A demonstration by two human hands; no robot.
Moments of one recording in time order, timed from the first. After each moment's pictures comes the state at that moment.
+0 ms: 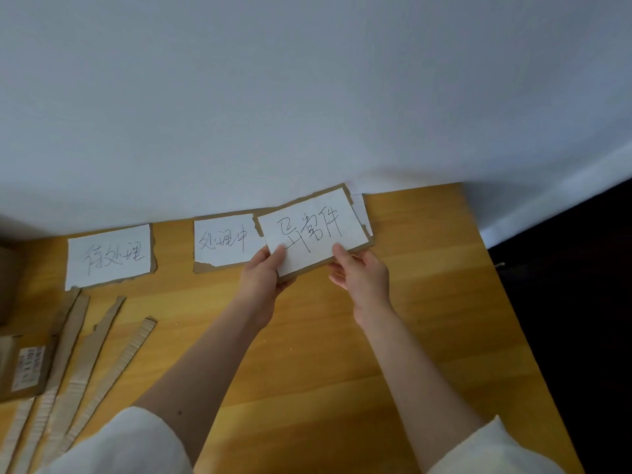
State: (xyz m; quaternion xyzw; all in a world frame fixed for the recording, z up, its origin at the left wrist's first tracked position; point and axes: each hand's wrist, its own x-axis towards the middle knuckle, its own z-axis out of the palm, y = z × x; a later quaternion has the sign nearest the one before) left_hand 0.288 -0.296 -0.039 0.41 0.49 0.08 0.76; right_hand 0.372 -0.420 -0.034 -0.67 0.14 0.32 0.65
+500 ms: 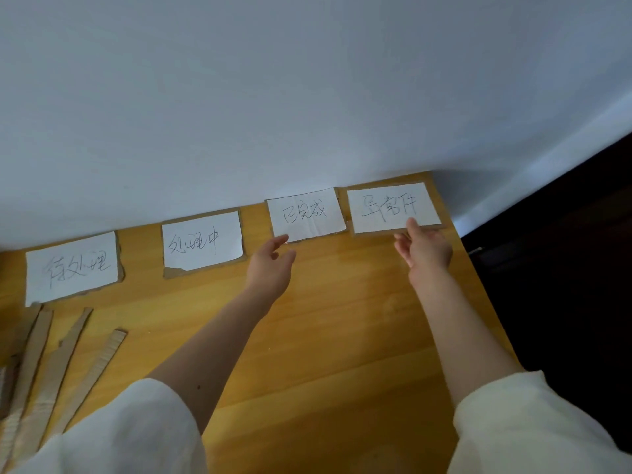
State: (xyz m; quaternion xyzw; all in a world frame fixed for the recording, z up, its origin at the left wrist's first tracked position) left_hand 0.324 -0.328 -0.049 0.68 0.45 0.01 0.58; right_hand 0.473 -0.509 -0.044 -0.67 0.29 0.17 0.67
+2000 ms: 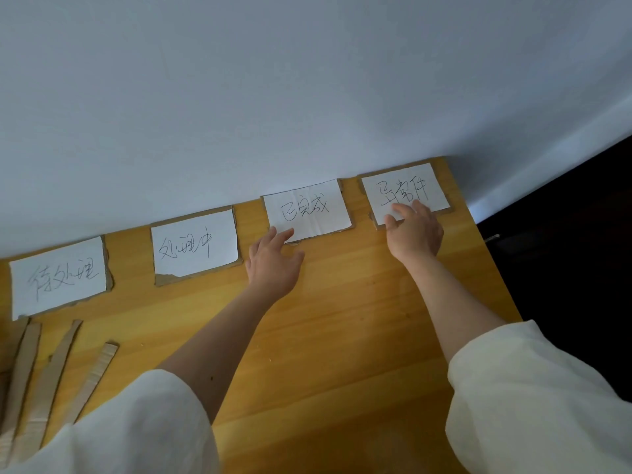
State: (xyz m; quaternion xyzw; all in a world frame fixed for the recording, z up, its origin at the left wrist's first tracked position) left_hand 0.353 -0.319 -0.083 0.82 0.40 -0.08 0.40; right_hand 0.519 -0.490 -0.121 -0.98 -0.08 0.13 0.14
